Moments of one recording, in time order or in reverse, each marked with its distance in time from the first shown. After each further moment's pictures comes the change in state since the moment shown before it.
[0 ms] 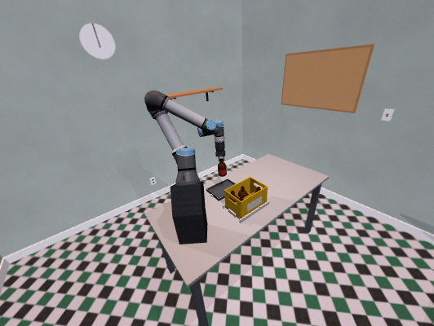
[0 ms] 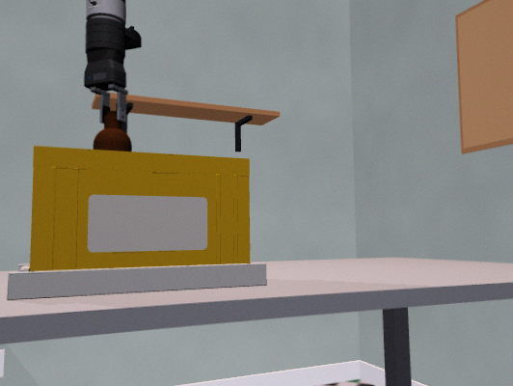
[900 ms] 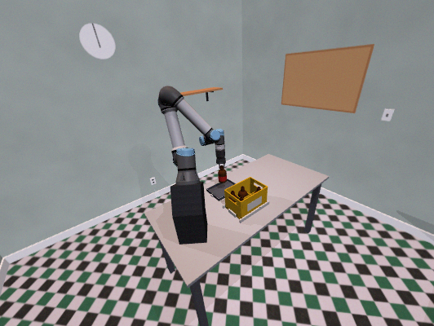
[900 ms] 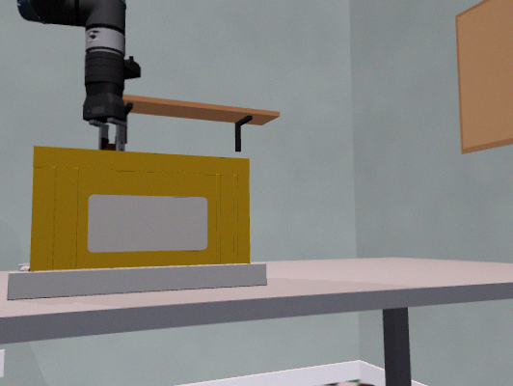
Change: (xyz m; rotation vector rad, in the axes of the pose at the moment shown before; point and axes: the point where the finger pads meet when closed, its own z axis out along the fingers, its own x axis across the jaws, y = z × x) arm -0.001 0.001 0.066 -0.001 -0.004 0.000
